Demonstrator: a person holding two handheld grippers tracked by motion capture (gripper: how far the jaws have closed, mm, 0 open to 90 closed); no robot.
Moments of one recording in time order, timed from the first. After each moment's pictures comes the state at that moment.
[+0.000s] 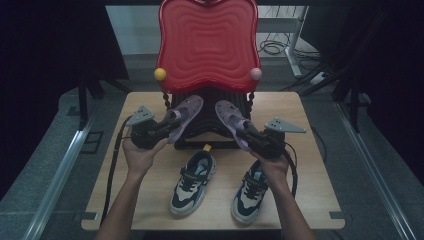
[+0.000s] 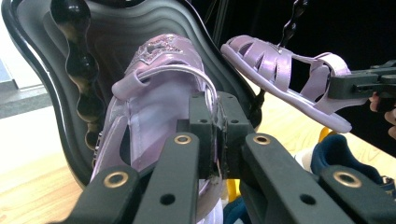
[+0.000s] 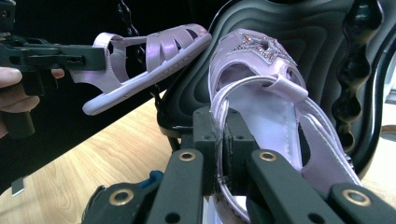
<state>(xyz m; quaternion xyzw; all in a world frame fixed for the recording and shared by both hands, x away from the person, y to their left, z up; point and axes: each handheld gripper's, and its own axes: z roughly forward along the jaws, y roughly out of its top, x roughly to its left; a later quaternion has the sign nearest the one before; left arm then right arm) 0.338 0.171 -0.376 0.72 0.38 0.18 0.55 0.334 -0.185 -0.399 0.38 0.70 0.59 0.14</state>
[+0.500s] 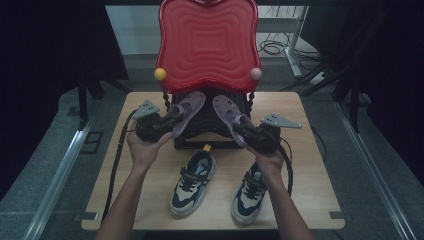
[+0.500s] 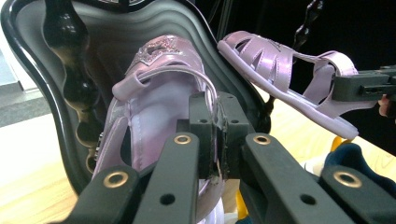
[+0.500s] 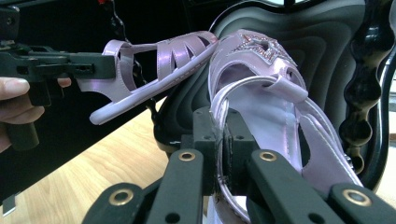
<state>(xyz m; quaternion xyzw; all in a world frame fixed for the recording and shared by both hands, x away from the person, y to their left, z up) 0.355 0.163 -0.373 0.72 0.38 0.18 0.54 0.344 -0.174 -0.394 0.38 0.69 0.59 0.15</state>
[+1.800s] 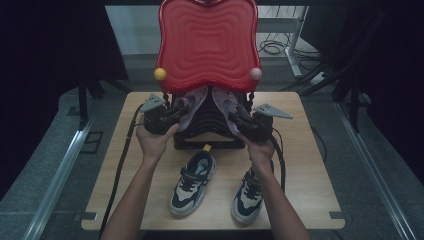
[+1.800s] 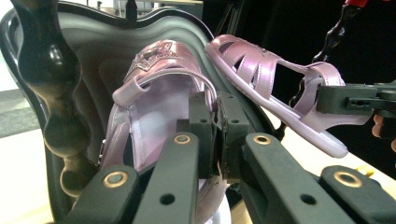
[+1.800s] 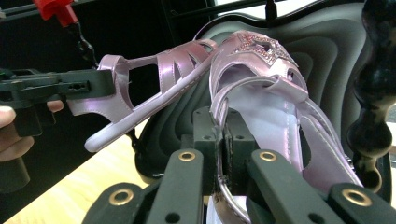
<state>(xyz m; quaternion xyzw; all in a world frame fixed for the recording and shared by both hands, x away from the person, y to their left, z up) 0.378 0.148 -0.377 0.70 0.40 0.19 0.56 0.372 -0.155 -0.390 0.42 0.67 0.59 0.17</state>
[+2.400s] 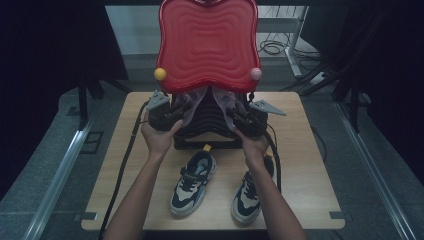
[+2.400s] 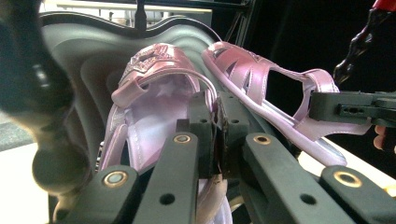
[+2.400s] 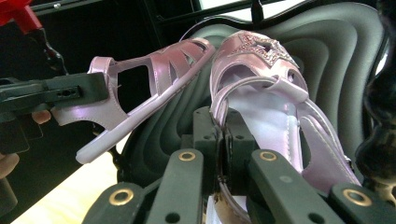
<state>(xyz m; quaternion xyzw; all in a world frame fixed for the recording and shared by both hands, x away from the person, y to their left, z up) 0.393 0.138 -0.382 0.69 0.40 0.22 0.57 0.390 -0.143 -0.396 0.44 0.65 0.59 0.18</state>
